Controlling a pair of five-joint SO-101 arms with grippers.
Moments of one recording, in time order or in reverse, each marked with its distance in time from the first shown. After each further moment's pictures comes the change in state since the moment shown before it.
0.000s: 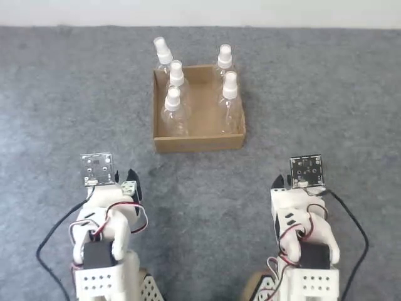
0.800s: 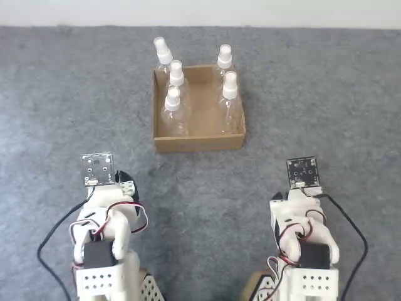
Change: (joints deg) left arm 0.0 0.0 0.0 0.0 0.0; right arm 0.2 -0.1 0.2 12.6 0.1
